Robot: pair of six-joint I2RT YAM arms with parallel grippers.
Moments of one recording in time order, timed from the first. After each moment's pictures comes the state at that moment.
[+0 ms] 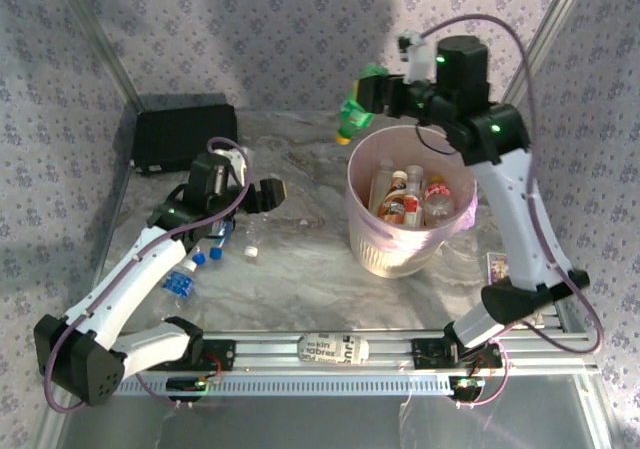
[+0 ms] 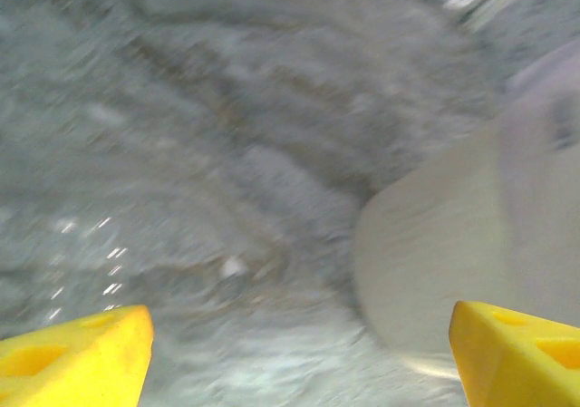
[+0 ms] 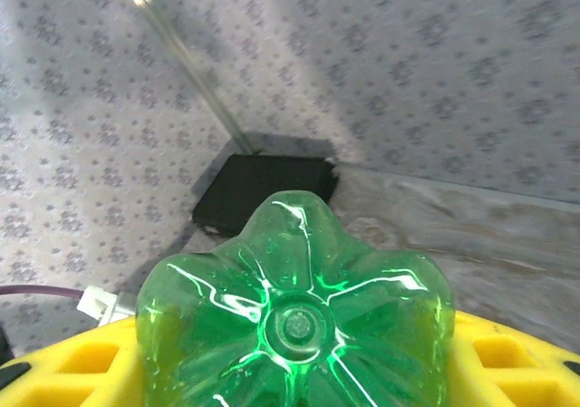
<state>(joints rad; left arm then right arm) -0.48 1.11 0.99 -0.51 0.15 -0.50 0.39 1.52 2.09 -0.88 -0.32 0.31</state>
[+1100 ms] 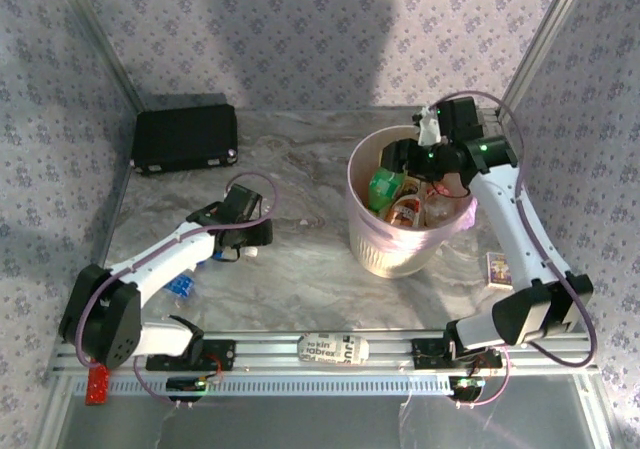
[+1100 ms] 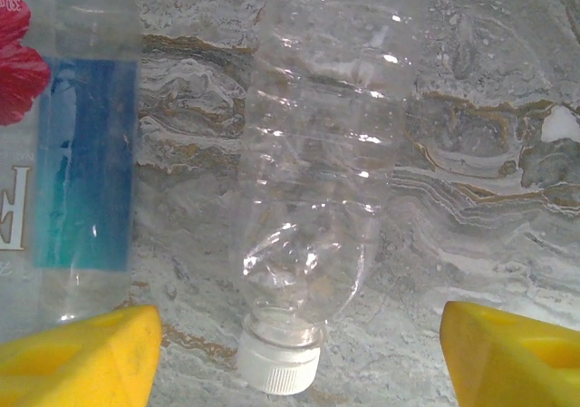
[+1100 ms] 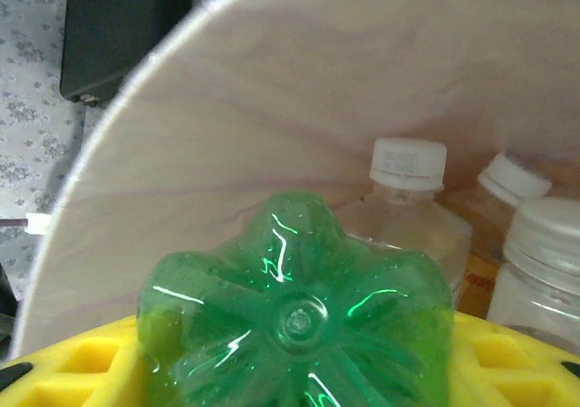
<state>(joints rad) -0.53 1.32 0.80 -0.56 -0.17 -0.51 0.22 1.42 1.53 -0.98 -0.45 0.39</state>
